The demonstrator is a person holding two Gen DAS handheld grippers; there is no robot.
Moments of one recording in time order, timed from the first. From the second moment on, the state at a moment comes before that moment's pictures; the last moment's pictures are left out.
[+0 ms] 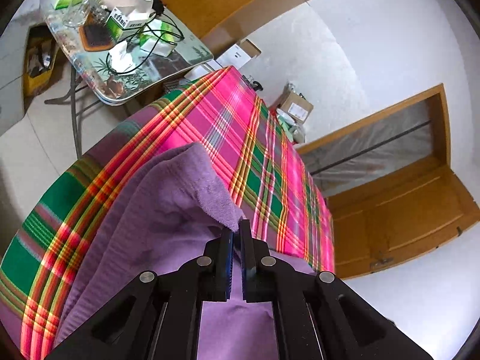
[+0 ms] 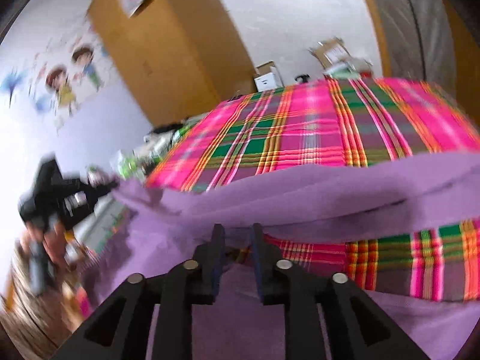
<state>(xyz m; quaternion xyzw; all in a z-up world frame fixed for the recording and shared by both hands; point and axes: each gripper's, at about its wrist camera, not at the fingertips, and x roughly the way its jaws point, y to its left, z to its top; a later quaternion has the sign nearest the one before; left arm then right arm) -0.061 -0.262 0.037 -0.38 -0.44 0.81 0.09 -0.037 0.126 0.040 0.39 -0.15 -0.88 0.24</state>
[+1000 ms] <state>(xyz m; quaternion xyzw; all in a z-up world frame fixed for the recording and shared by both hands) -0.050 -0.273 0.014 -0.38 -0.46 0.80 0.08 -0.088 0.173 0.017 0.40 -0.31 -0.85 0.13</state>
